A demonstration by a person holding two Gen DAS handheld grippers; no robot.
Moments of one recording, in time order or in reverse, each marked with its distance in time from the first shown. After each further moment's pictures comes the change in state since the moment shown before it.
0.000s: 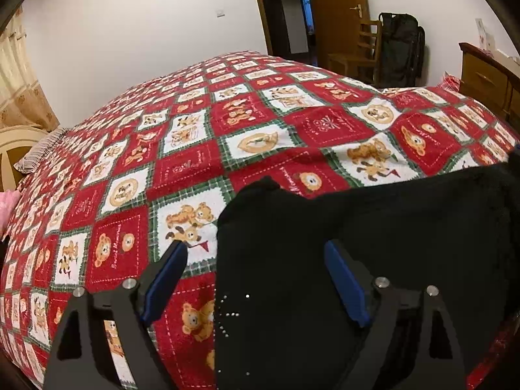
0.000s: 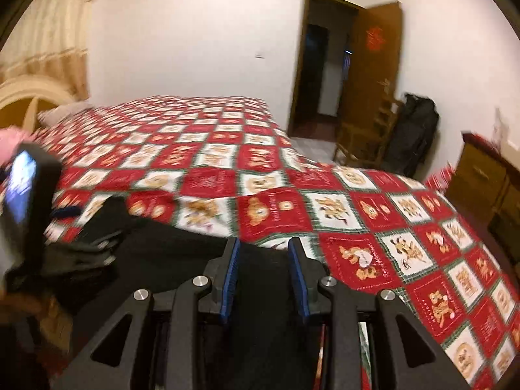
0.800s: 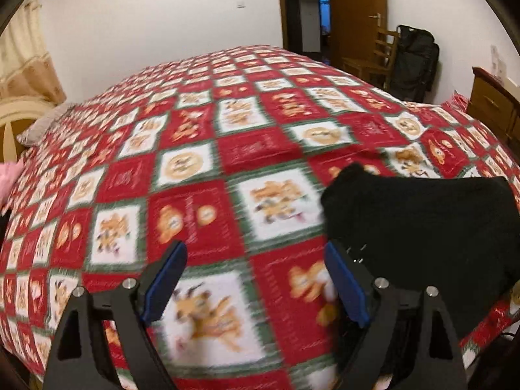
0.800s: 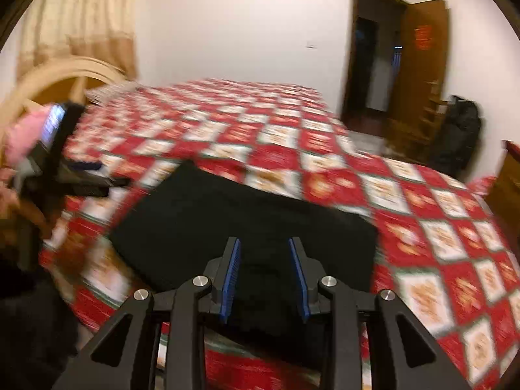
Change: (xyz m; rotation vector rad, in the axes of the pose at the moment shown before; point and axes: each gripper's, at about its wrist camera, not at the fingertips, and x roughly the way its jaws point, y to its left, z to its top) left arm -0.023 0.093 -0.021 -0.105 0.045 -0.043; right arm -0.026 0.030 -0.015 -0.064 0.059 0.256
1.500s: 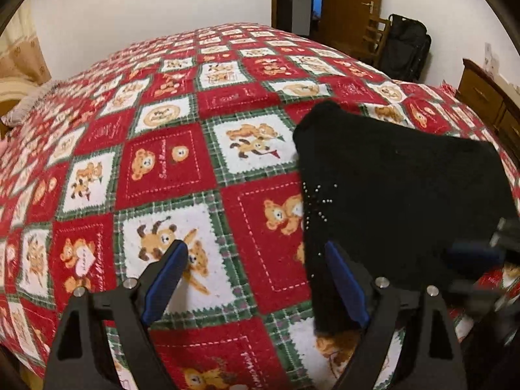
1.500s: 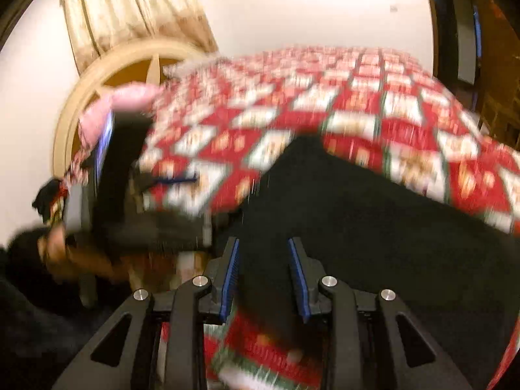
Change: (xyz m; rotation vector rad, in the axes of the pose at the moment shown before) left arm 0.004 -0.017 -0.037 0.011 0.080 -0.074; right arm 0.064 0.053 0.025 -0.019 0.129 0.395
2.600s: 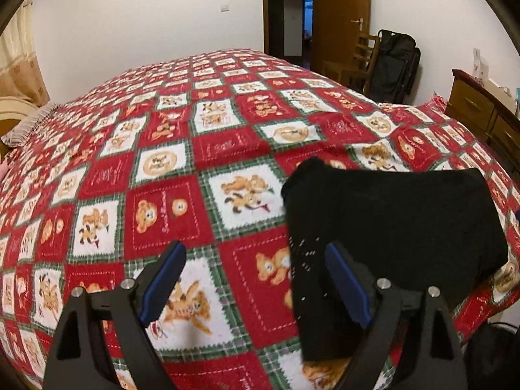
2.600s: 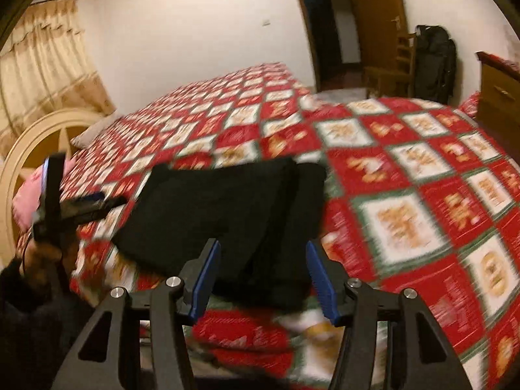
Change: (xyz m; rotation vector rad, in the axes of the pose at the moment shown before) left arm -0.018 -0.007 0.032 0.029 -0.101 -0.021; right arm -0.121 -0.069 -0.082 0.330 -0.111 -0.352
